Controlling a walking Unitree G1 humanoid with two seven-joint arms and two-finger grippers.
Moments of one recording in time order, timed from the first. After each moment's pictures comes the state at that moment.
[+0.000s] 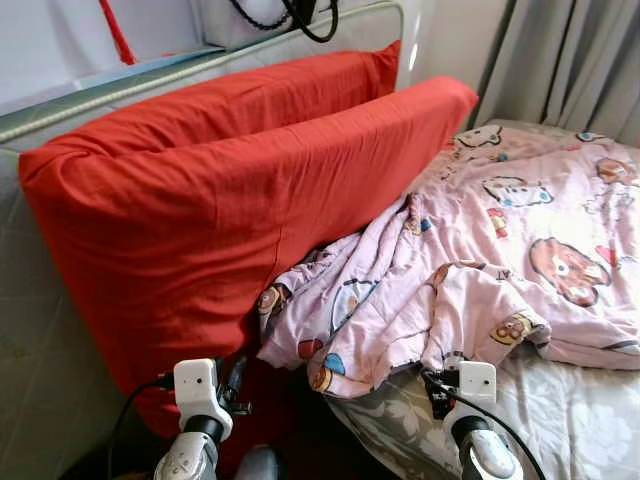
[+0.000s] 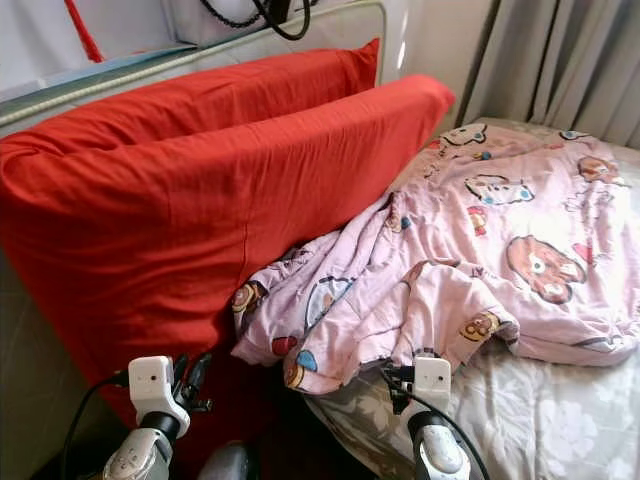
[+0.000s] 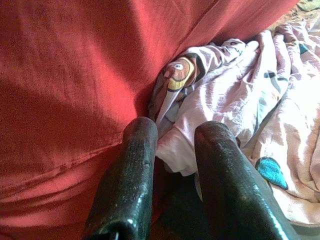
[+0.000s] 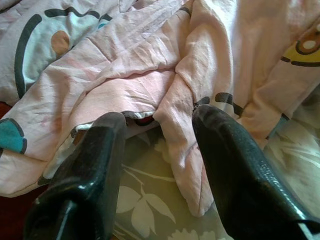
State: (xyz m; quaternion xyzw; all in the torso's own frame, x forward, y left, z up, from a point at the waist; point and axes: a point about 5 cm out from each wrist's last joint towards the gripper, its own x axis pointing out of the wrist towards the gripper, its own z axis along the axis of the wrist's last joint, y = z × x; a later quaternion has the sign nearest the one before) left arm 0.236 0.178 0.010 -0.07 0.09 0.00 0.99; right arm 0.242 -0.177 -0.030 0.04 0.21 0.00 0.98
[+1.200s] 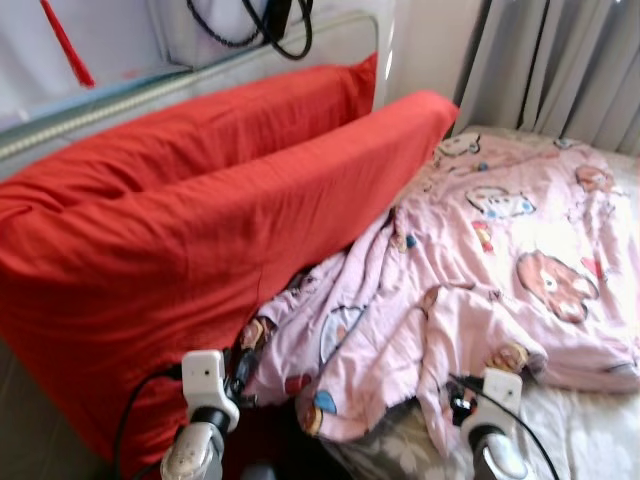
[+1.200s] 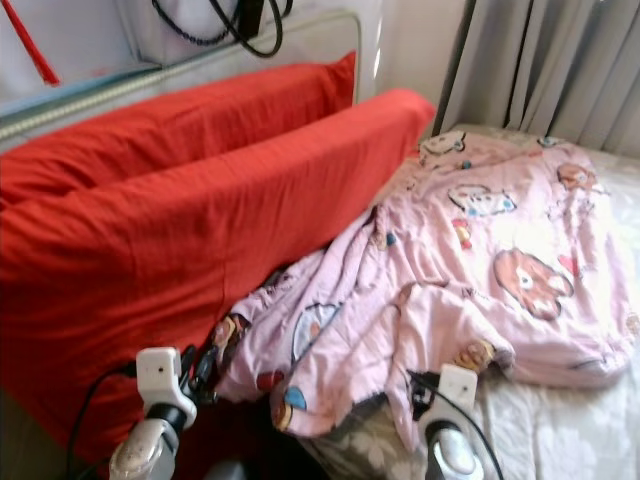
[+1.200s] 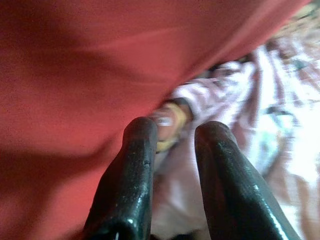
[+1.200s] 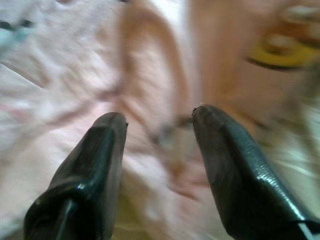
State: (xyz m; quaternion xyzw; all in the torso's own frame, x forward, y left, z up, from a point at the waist) left arm 0.241 0.179 0.016 -0.06 0.08 0.00 1.00; right arm 0.244 -0.185 -0.038 0.09 0.26 -0.07 0.96
